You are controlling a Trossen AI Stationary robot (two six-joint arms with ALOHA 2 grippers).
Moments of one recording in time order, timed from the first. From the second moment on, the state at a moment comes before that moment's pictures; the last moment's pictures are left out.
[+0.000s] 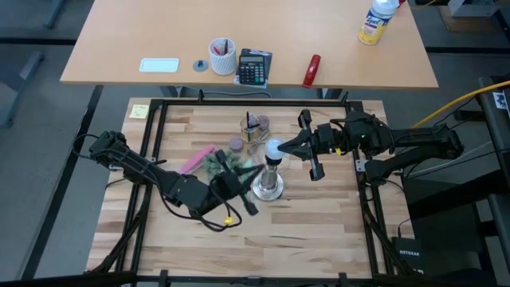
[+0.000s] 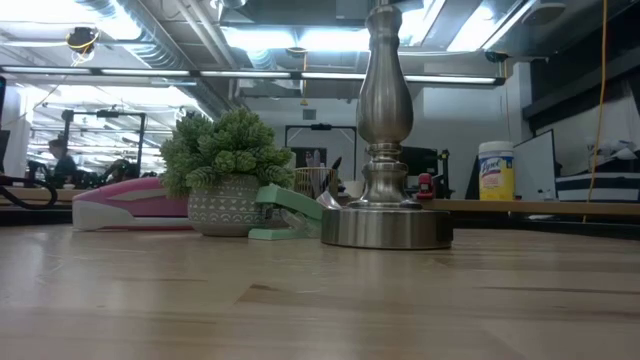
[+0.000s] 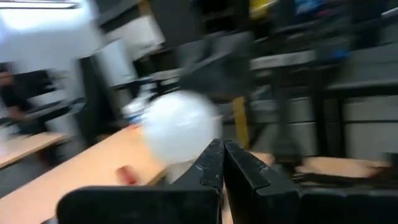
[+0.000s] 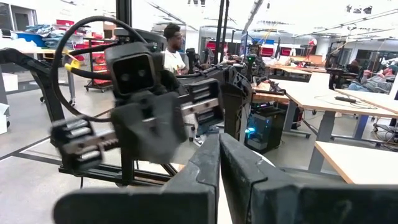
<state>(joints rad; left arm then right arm) -0.49 1.66 1.48 0.30 -1.05 0.33 0.08 1.14 1.11 0.12 -0.12 -0.08</state>
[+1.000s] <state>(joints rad) -0.41 1.66 1.48 0.27 -1.04 0.30 0.08 1.14 1.11 0.12 -0.16 -0.08</state>
